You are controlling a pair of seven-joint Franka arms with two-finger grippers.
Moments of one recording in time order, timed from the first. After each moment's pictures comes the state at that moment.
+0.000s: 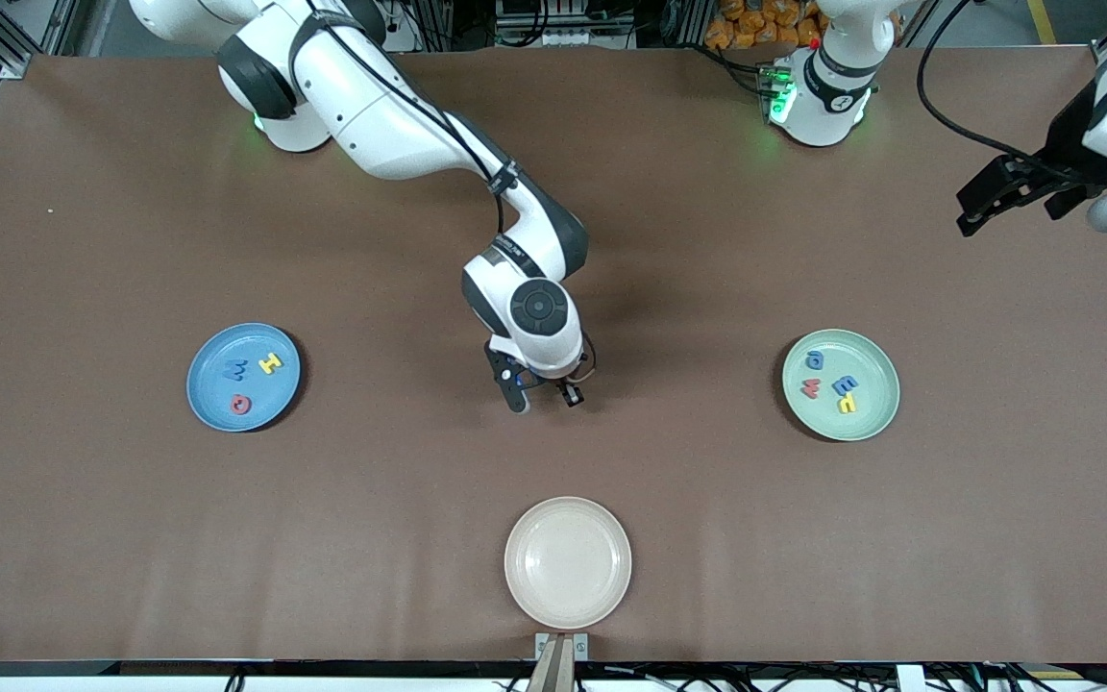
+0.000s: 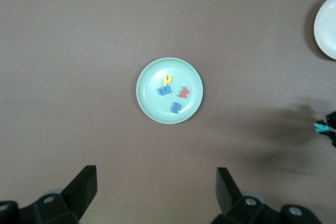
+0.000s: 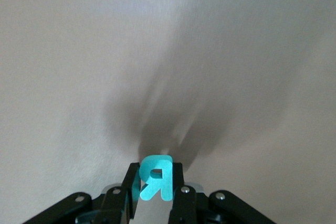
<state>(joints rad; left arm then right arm) 0.29 -0.10 -0.40 -1.58 0.00 1.55 -0.31 0.71 1.01 0.01 -1.10 0.09 2.10 1.76</state>
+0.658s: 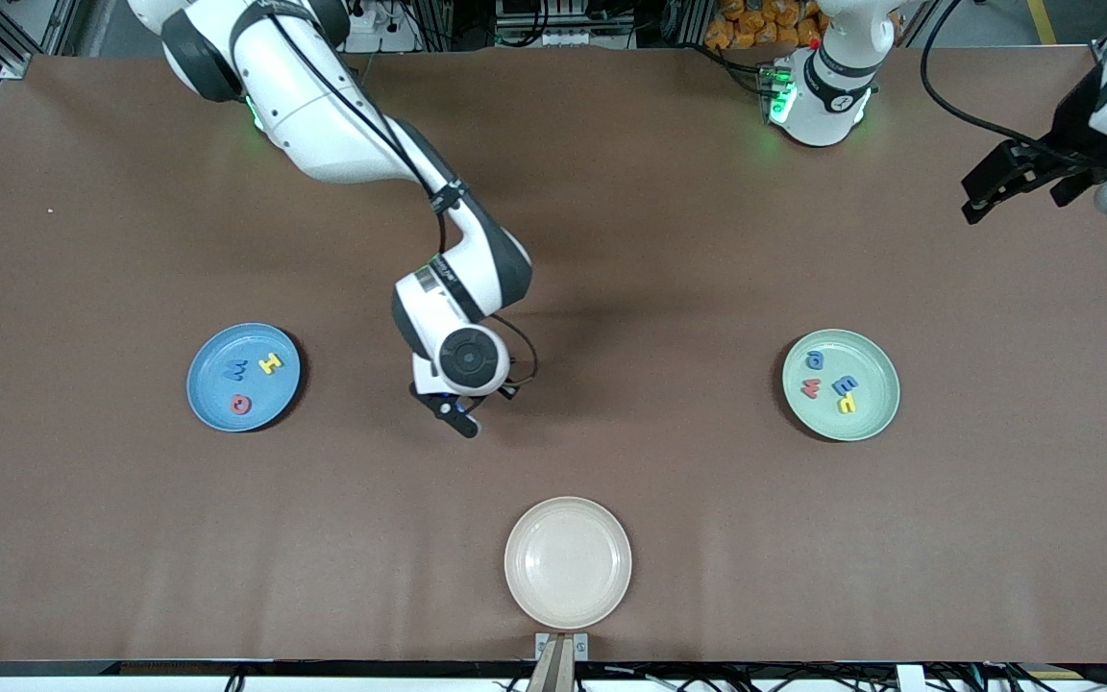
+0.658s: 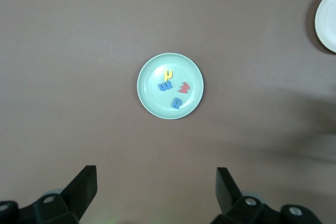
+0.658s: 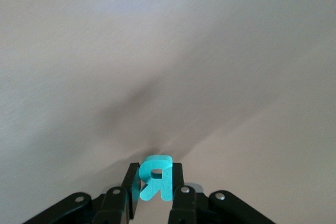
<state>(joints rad) 0.24 -0.11 -0.38 -1.60 0.00 1.54 -0.31 0.59 0.87 -0.04 -1.28 0.10 1.85 1.11</state>
